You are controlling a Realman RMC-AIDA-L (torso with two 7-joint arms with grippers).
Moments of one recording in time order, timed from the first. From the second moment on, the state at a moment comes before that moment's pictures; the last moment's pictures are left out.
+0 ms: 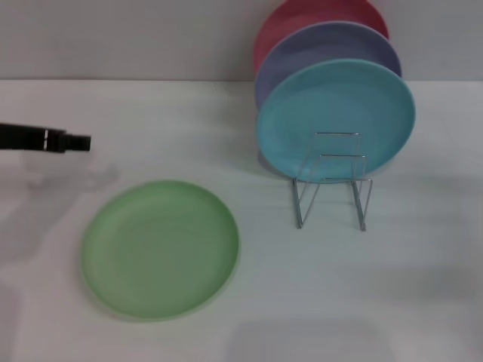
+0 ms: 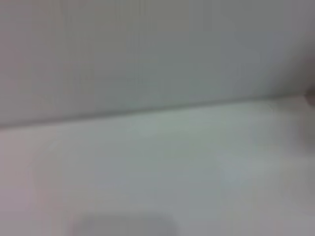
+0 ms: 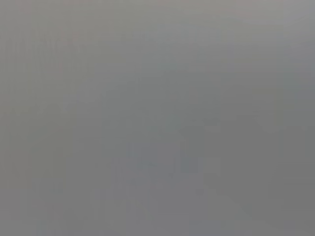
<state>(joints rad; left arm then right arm) -0.40 -2.06 1.26 1.42 -0.52 -1.11 0.35 0.45 2.08 0.24 0.07 -1.24 -1.56 0.29</state>
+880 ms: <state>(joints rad) -0.49 -2.06 1.27 1.35 -0.42 -1.50 0.08 0.53 2.05 0.28 -0.04 -1.24 -1.50 0.29</state>
